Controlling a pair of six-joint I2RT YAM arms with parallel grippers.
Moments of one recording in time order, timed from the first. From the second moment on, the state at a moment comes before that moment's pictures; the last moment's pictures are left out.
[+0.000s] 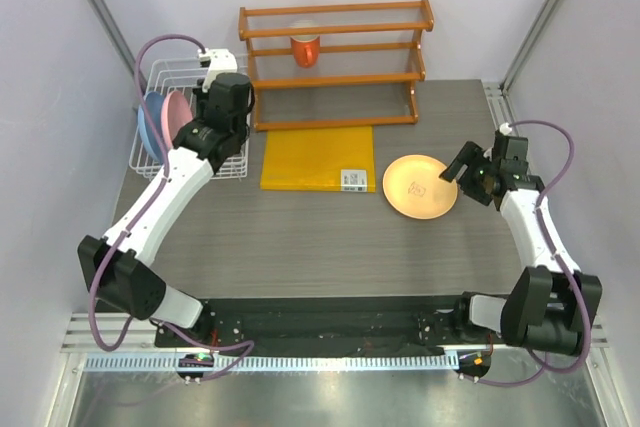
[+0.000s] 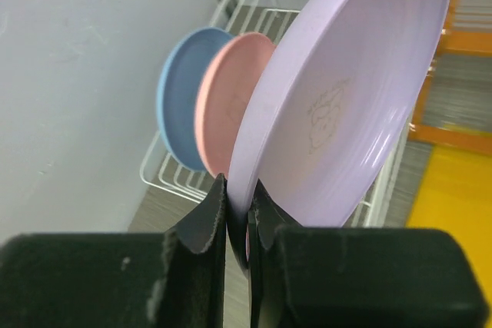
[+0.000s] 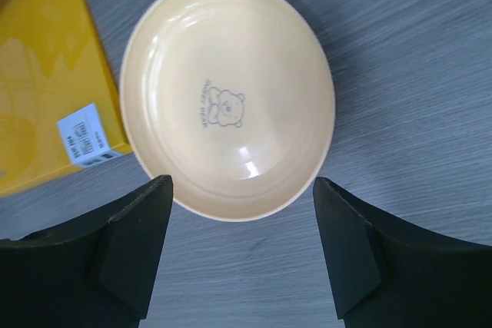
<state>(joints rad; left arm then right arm) -0.41 1.48 1.47 -0.44 -0.93 -0.01 -0.17 1.26 0.87 -0.47 -0.16 0.45</state>
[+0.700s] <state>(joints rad) -0.68 1.36 1.29 -0.50 -0.26 -0.46 0.15 1.09 0.93 -0.34 -0.45 0.56</state>
